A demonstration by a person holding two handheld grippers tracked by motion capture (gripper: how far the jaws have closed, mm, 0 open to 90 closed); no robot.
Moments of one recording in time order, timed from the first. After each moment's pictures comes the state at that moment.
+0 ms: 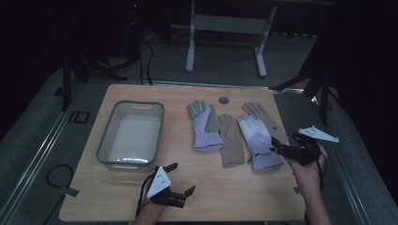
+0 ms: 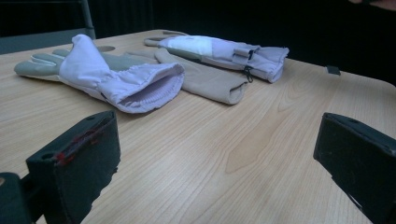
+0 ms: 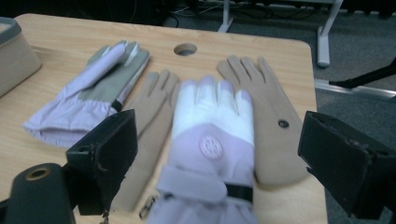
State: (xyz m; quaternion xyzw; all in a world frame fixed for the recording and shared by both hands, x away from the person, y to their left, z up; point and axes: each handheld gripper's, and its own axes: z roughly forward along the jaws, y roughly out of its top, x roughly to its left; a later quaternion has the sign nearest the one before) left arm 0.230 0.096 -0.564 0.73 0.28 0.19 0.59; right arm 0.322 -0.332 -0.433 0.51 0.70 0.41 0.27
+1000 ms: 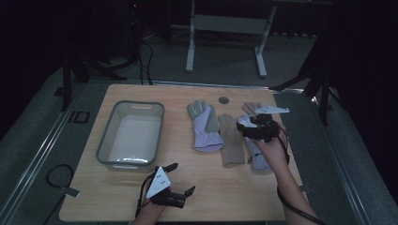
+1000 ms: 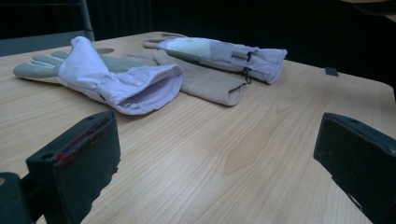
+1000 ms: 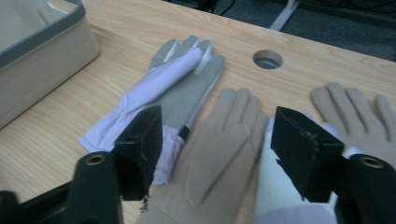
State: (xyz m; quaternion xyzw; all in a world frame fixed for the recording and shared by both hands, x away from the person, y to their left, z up) left arm 0.229 0.097 -0.565 0.73 0.28 0.19 0.59; right arm 0.392 -0.236 -0.433 0.43 0.78 0.40 0.20
